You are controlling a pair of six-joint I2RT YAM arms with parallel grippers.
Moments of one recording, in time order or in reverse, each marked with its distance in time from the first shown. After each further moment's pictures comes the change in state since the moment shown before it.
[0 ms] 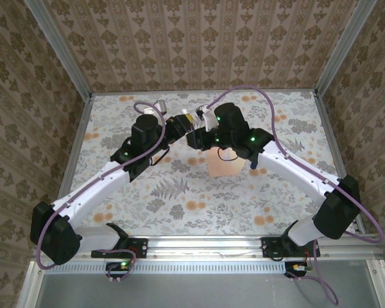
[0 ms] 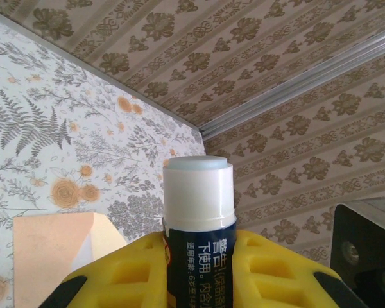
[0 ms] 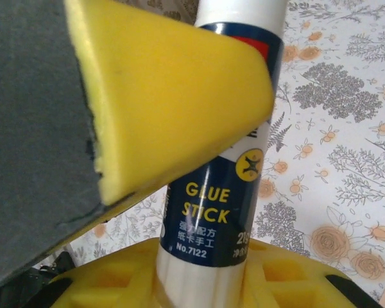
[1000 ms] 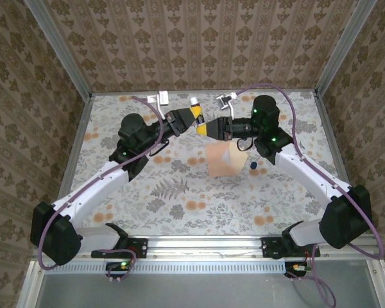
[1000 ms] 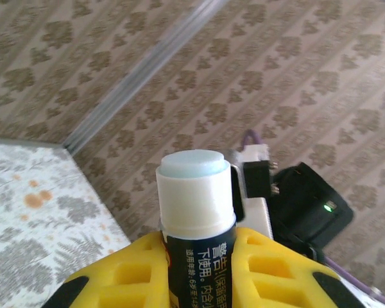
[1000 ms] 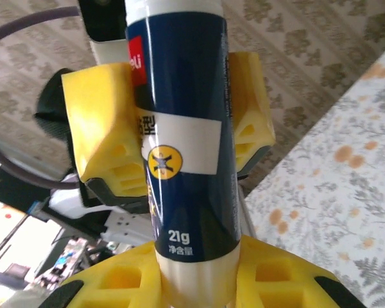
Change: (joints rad) left arm 0.044 0.000 -0.012 0.425 0.405 0.070; right arm -0.242 -0.098 -0.191 0.608 -0.765 0.519
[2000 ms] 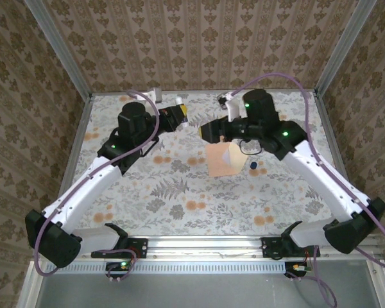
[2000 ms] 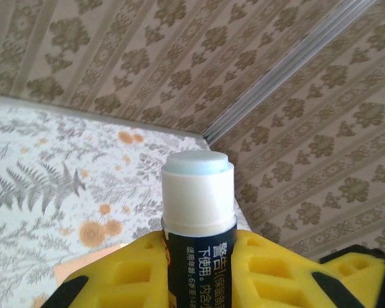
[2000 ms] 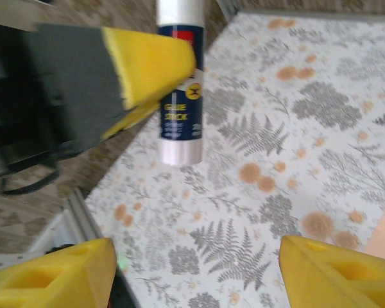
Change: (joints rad) left arm 0.013 -0.020 0.170 -0.599 -0.338 0.211; right arm 0.151 -0.021 0.330 -0.869 0.678 -0.559
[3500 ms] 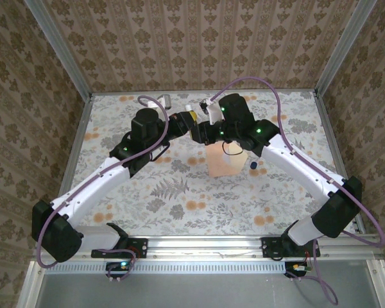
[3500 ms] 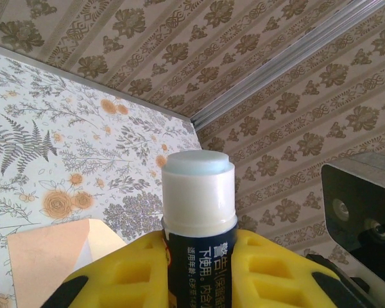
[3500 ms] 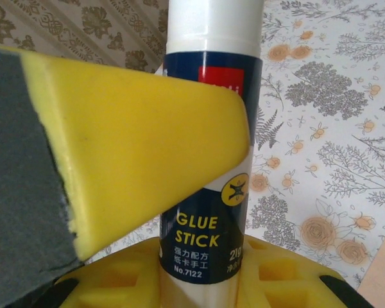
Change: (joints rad) left arm -0.060 0.043 -0.063 0.102 -0.008 -0.153; right arm 0.056 0.138 -0.011 0.105 0.053 0.017
